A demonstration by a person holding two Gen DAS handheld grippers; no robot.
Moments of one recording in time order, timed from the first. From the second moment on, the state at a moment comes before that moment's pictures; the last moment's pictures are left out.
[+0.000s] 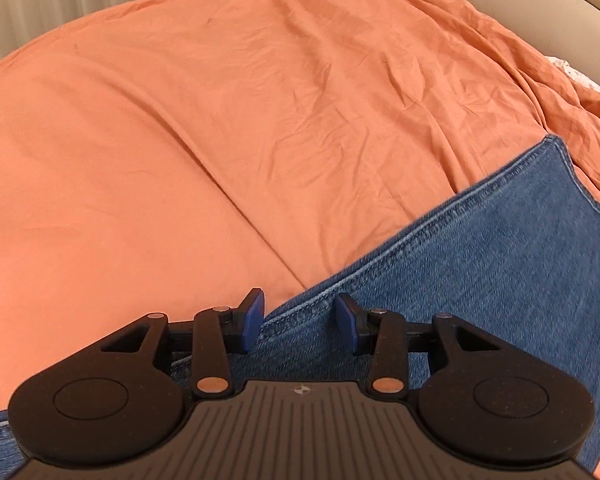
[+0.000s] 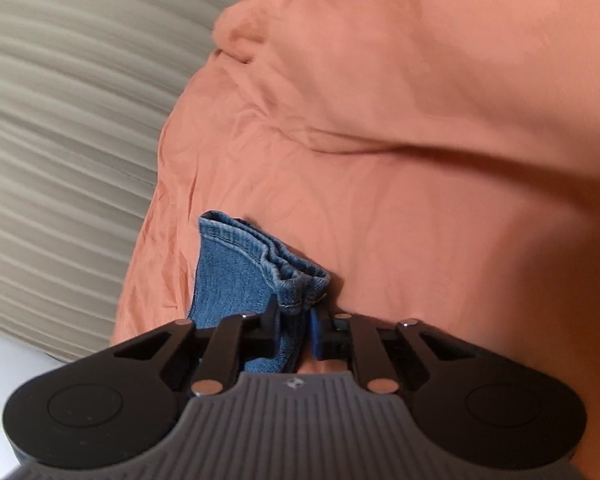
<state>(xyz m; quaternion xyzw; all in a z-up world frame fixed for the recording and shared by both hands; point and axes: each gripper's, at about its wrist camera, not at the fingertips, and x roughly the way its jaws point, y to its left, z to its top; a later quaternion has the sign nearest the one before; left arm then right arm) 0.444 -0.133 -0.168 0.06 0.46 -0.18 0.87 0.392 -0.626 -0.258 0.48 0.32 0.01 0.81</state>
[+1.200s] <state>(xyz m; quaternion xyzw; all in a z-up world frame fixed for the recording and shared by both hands) 0.231 -0.108 -0.121 -0.03 0.48 -0.30 0.82 0.374 -0.492 -0.025 0.21 0.29 0.05 0.93</state>
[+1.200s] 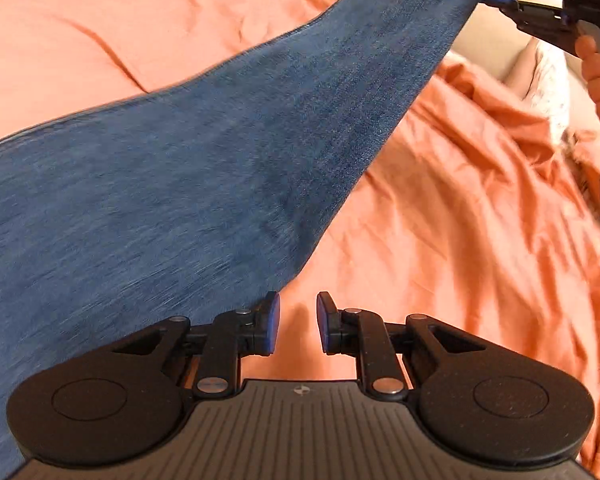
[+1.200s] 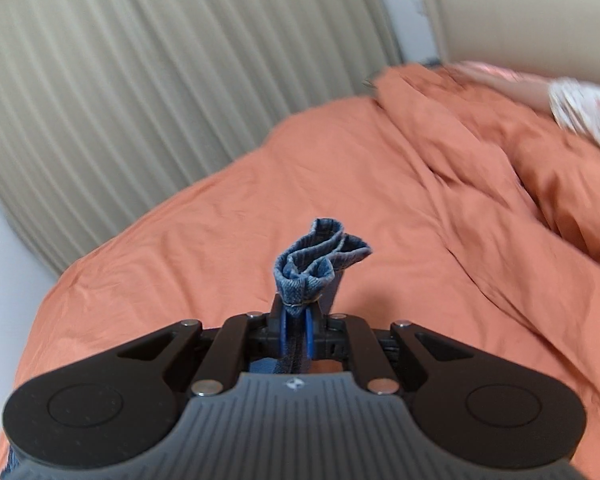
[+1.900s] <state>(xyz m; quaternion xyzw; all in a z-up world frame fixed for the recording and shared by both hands) 0.177 0.109 -0.051 -0.05 0.41 -0.11 0.91 0.335 -0.146 -0.032 0.06 0.38 0.23 0.89</state>
